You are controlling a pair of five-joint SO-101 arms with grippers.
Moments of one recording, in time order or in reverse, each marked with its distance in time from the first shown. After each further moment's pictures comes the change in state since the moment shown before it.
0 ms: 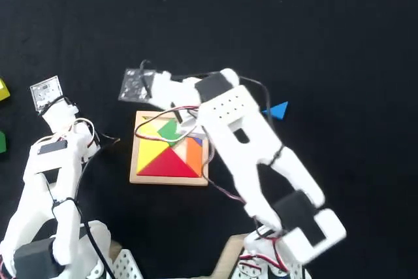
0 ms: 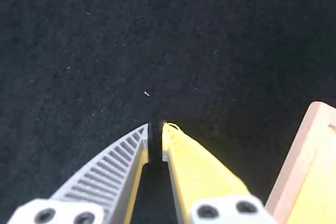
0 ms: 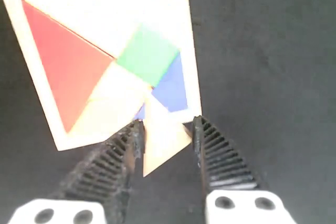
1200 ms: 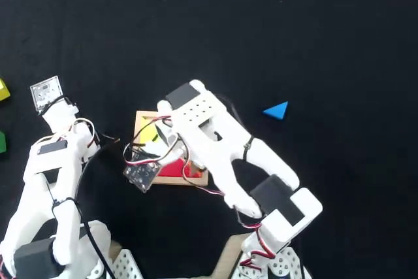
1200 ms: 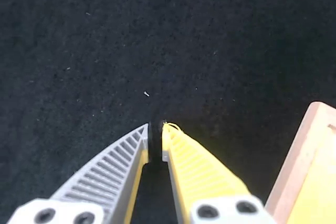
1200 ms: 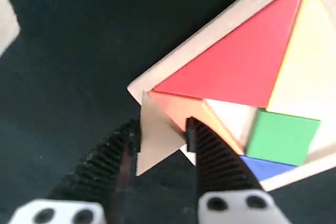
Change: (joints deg) left arm 0.0 0.0 0.0 0.0 0.0; right arm -5.9 9.1 -0.7 14.9 53.3
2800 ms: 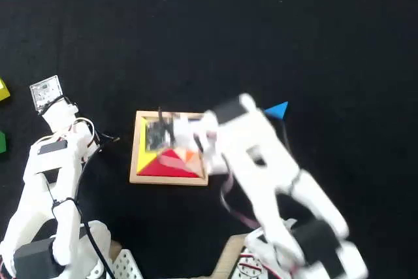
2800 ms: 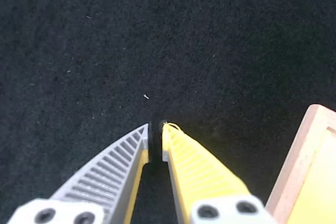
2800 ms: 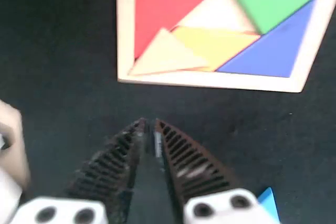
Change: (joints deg) left arm 0.0 0.0 0.0 -0.5 0.0; right arm 8.5 -29.6 32.7 -19.5 -42.3
